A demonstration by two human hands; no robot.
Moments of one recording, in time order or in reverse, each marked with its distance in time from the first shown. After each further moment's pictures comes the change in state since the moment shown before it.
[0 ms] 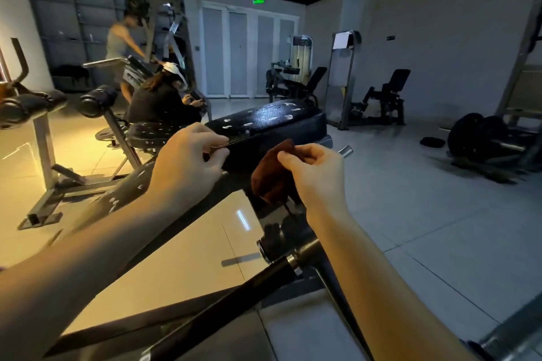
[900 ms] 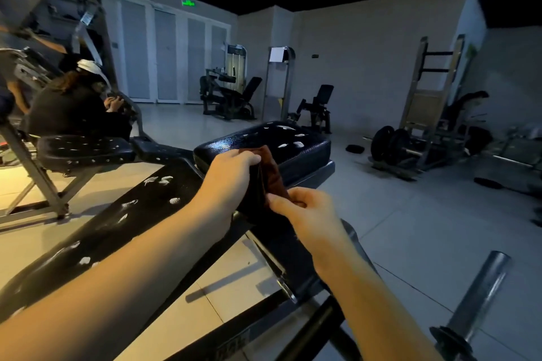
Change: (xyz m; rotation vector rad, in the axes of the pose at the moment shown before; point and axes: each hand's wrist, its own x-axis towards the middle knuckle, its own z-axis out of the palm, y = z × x) left_hand 0.055 -0.013 0.006 -1.167 -0.382 -0.642; right_hand -0.018 -0.011 0.078 -0.197 -0.012 0.127
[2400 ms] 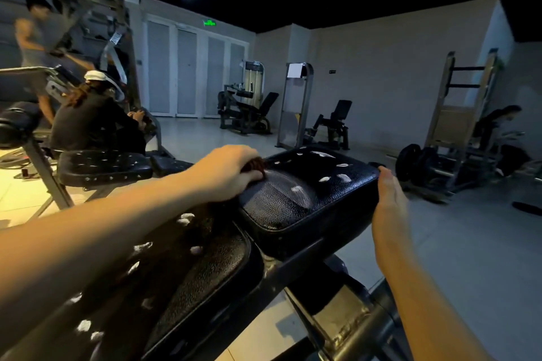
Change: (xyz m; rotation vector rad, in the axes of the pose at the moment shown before) left_hand 0.159 0.003 -0.081 1.234 -0.273 0.656; right_hand 0.141 0.042 -0.045 0.117 0.502 -0.254
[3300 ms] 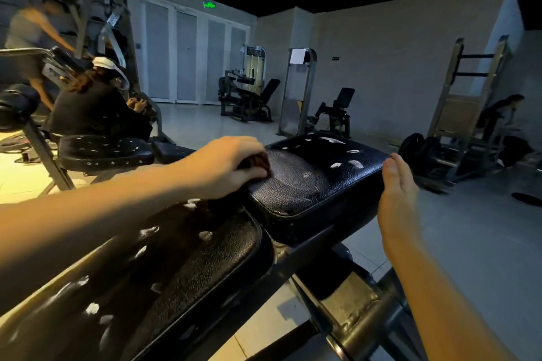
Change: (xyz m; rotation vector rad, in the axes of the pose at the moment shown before) left_hand -0.024 -0.012 -0.004 -0.088 -0.028 0.228; right_hand 0.001 0.004 0.005 -0.070 0.009 -0.036
